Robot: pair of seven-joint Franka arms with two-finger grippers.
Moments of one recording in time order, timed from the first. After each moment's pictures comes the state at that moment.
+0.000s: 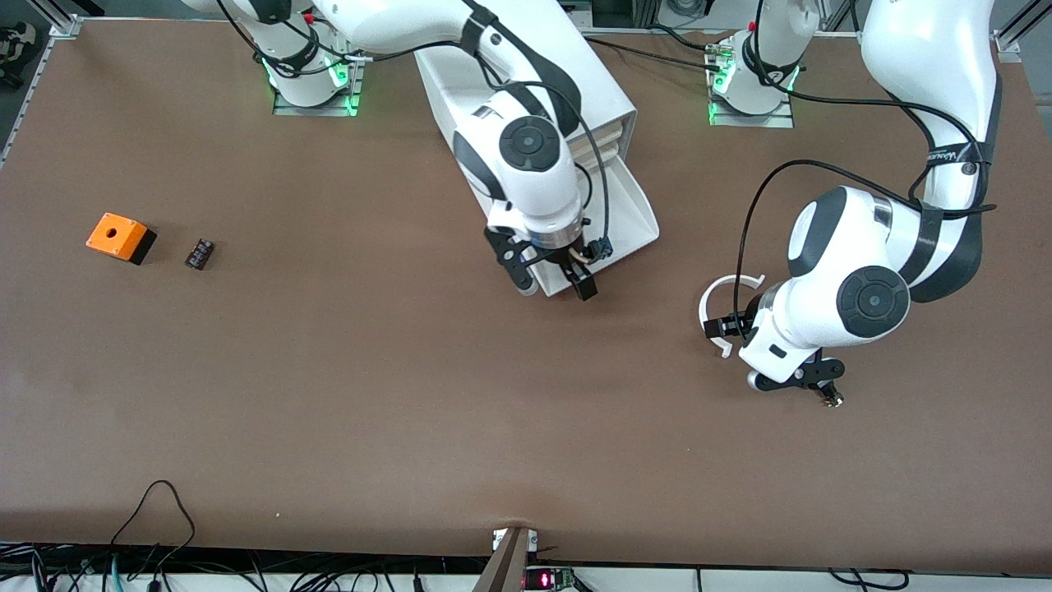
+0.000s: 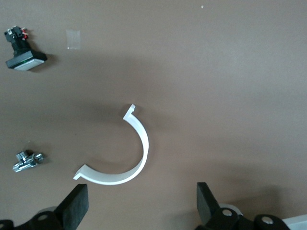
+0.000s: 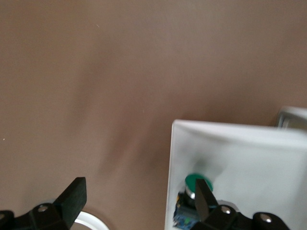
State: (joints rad) left arm -0.08 0.57 -0.21 -1.40 0.05 1.78 -0.48; right arm 0.83 0.81 -0.08 -1.05 0.13 2.03 1.67
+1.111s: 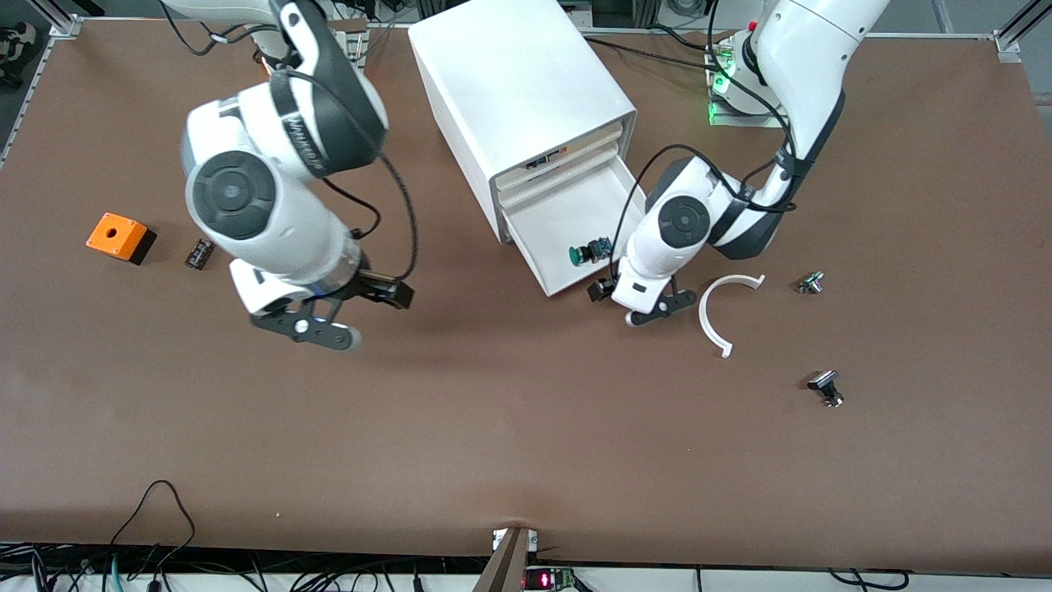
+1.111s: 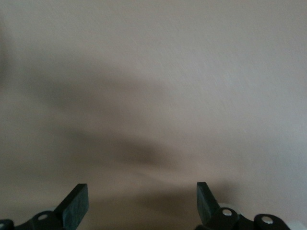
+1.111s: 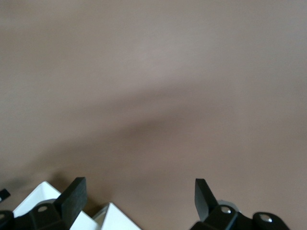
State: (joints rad) left arm -0.22 0.54 -0.36 -1.90 0.05 2.39 -0.98; right arm 0.51 0.59 -0.18 -1.05 0.13 1.55 0.64
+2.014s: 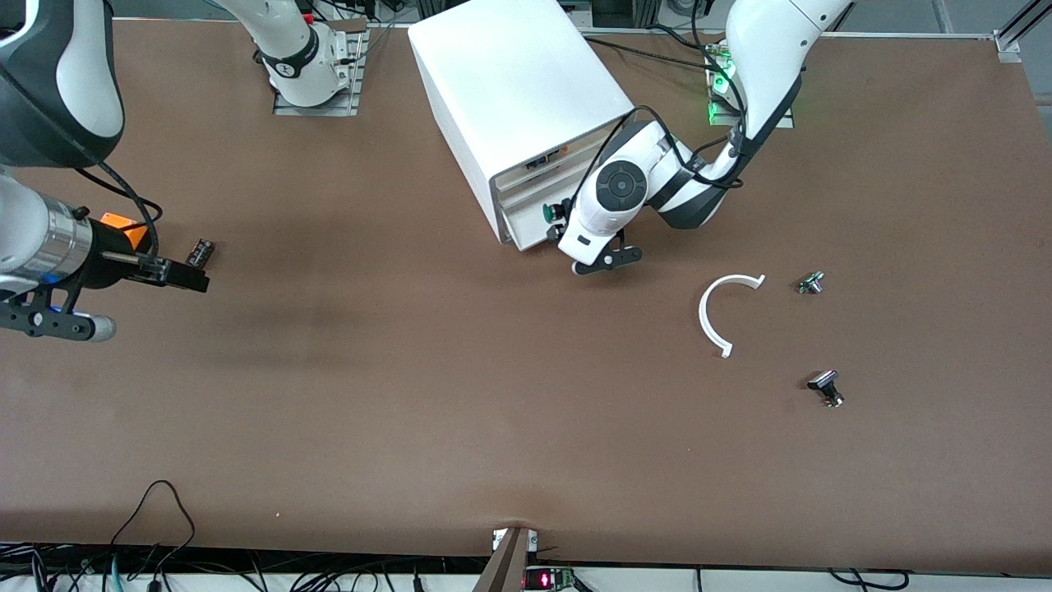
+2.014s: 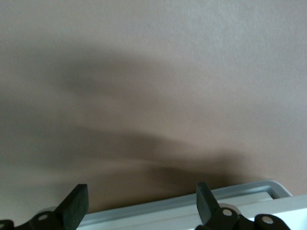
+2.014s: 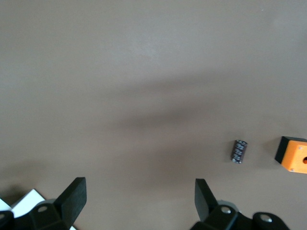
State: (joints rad) left arm -0.23 0.54 -0.52 -1.94 0.01 2.28 -1.01; right arm 0.10 0.35 -0.02 -1.29 0.03 1.52 0.24
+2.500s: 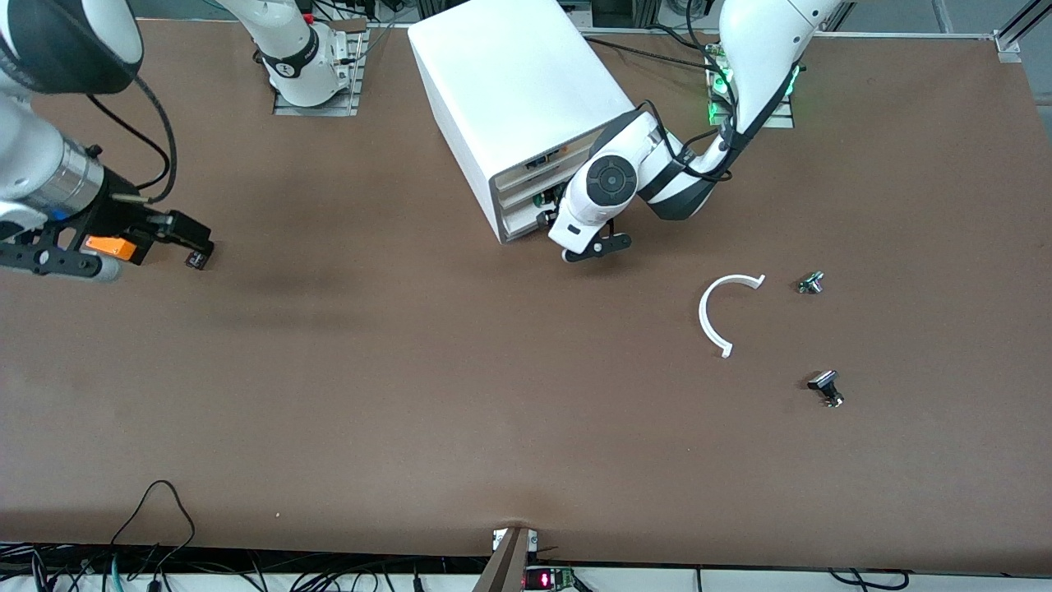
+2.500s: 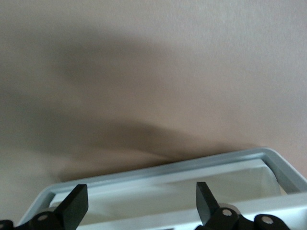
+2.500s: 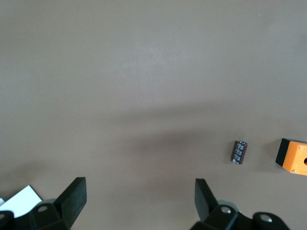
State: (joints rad) left arm -0.23 0.54 -0.56 -1.94 -0.07 2.24 -1.02; right arm 0.04 0.07 0.06 -1.67 0.01 1.72 0.24
